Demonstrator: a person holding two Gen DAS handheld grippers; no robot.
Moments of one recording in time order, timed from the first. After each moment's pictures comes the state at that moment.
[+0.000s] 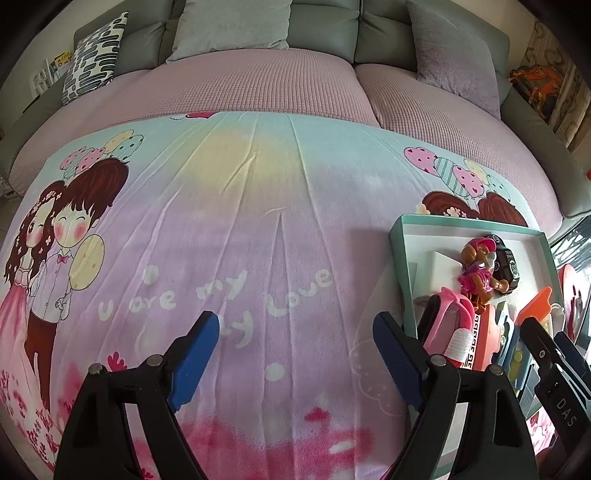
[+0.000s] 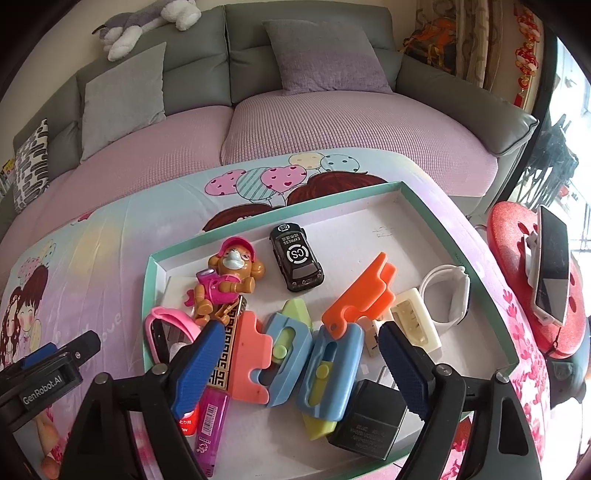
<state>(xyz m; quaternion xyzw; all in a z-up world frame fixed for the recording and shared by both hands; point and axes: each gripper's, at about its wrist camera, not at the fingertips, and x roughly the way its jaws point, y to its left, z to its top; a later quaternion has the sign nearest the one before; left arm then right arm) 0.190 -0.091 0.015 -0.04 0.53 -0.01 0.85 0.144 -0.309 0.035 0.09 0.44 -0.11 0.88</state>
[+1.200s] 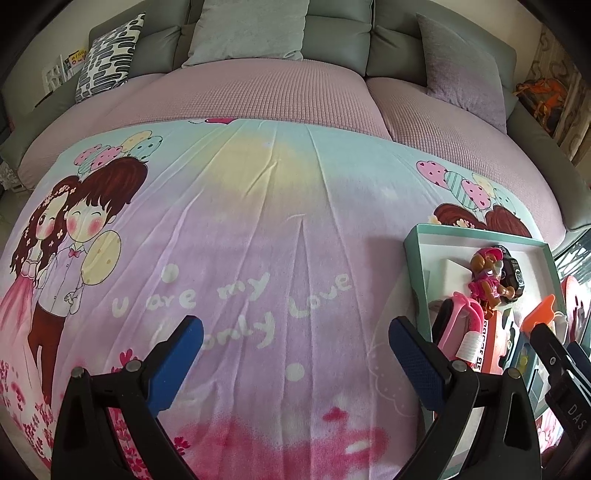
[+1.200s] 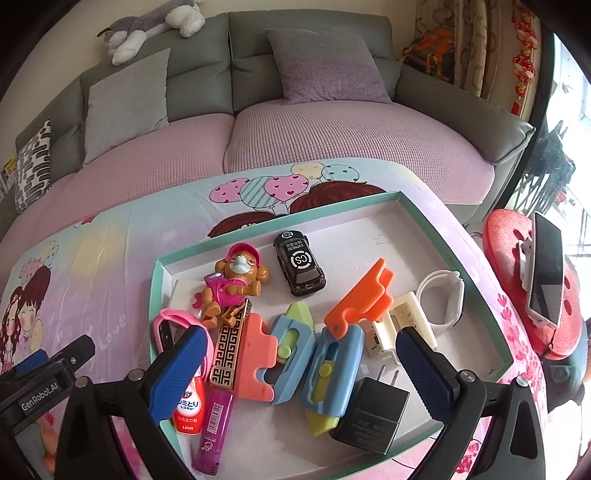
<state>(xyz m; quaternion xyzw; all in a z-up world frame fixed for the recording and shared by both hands) 0.177 -0.075 0.019 -0.05 0.50 0.01 0.86 0.134 -0.302 0.043 0.09 0.43 -0.11 0.89</state>
